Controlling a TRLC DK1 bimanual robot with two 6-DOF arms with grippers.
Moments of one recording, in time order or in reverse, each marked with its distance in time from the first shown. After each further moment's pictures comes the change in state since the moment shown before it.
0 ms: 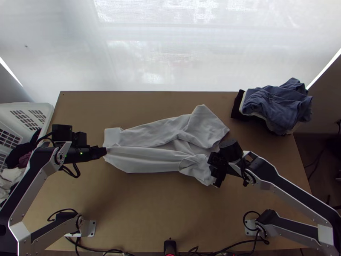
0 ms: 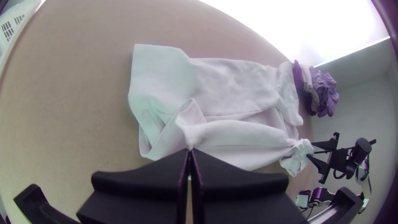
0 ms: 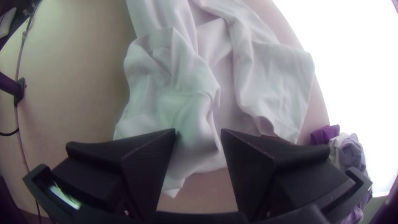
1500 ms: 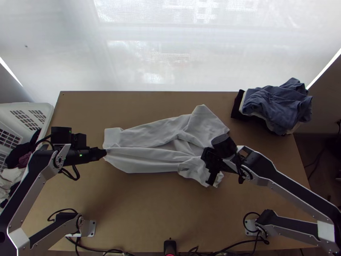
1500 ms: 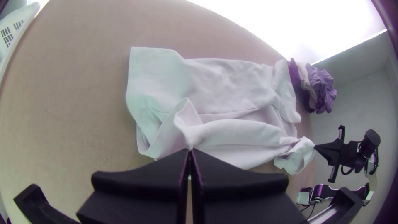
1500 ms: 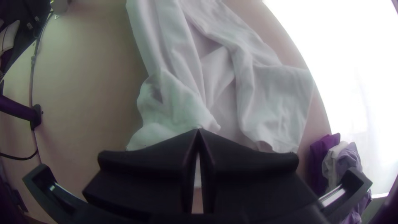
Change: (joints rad) left arm -0.010 -0.047 -0.016 -0.002 -0.003 0.008; right arm 0.082 0.051 0.164 -0.101 -0.018 0.119
